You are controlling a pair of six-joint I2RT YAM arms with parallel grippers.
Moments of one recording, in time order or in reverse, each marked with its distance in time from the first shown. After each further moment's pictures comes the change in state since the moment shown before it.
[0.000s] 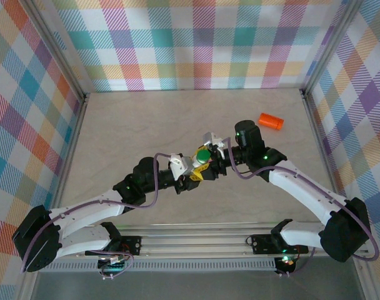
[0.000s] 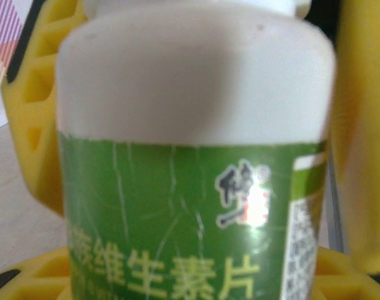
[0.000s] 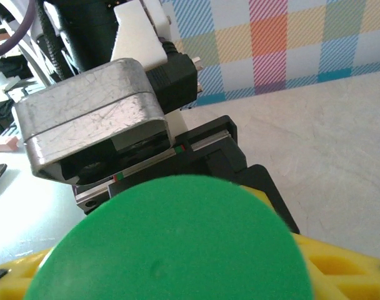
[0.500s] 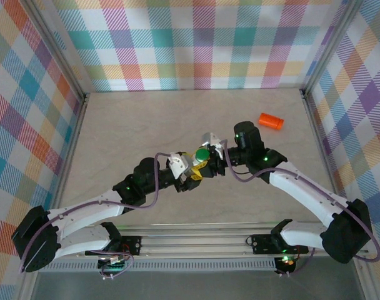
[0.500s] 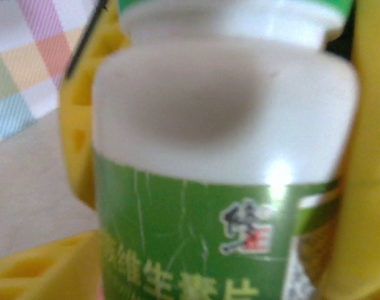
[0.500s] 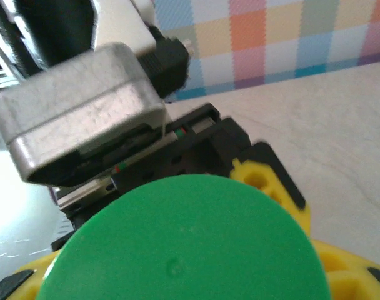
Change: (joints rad) left arm -0.018 -0.021 0.007 -0.032 -0.145 0.009; right arm 0.018 -0.020 0.001 -0.014 0.134 -0.001
